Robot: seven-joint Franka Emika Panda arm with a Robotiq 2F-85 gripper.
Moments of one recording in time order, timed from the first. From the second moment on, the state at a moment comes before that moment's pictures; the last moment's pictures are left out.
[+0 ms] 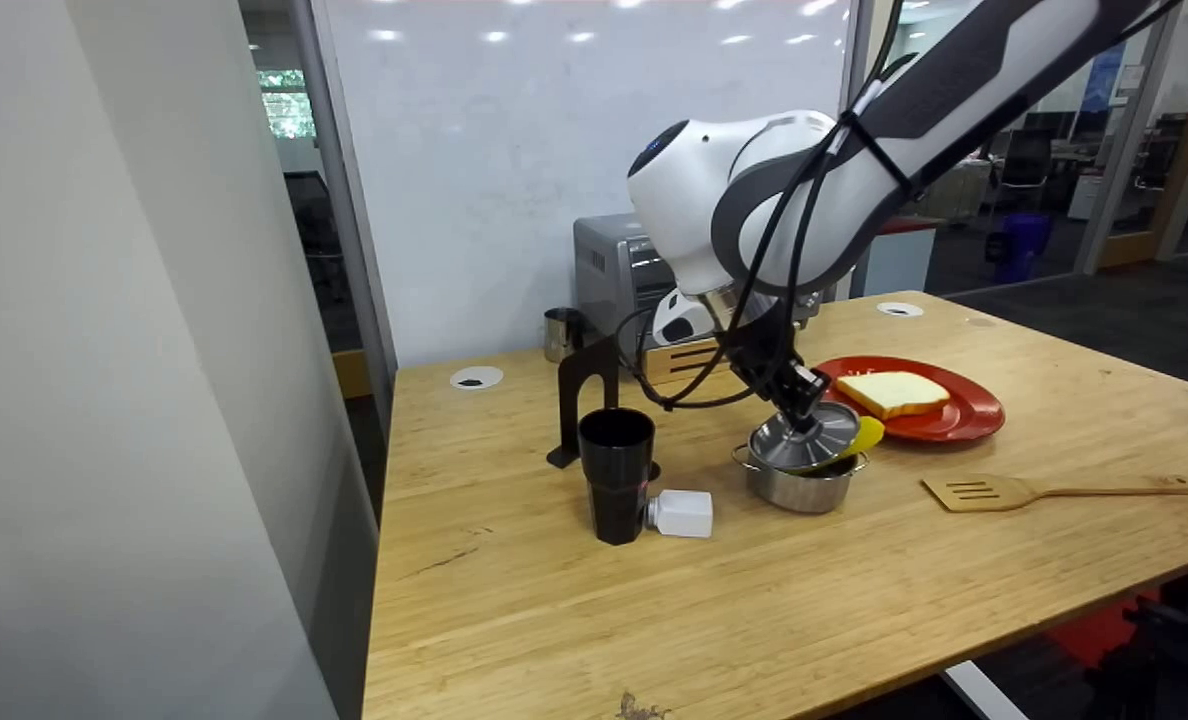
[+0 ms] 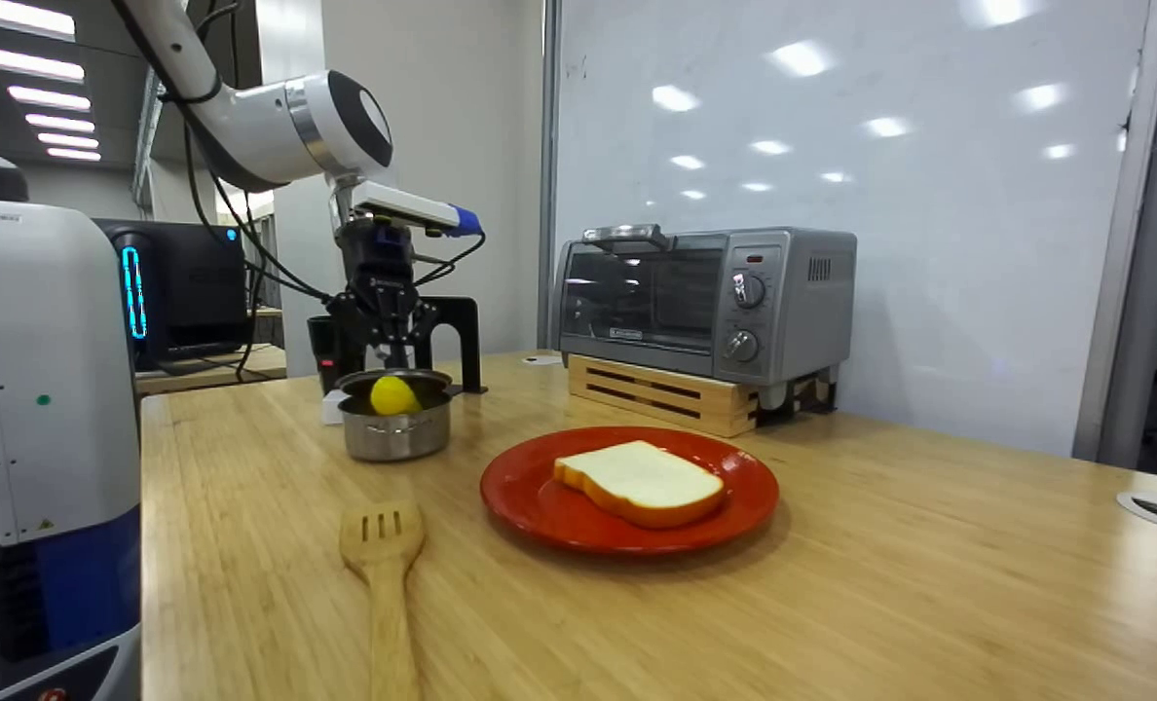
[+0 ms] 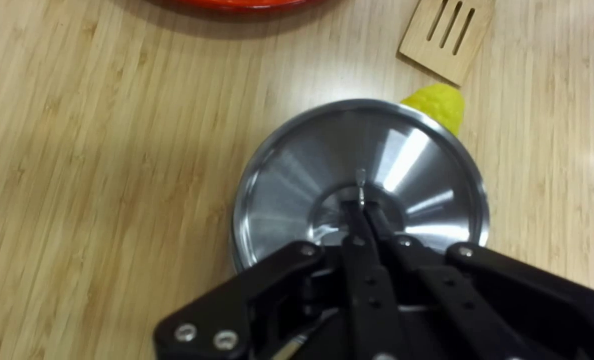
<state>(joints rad) 0.09 0.37 0.10 -1.94 -0.43 1.90 -0.91</state>
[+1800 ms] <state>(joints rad) -0.02 0.06 -0.03 -1.96 -0.40 2.05 -0.71</state>
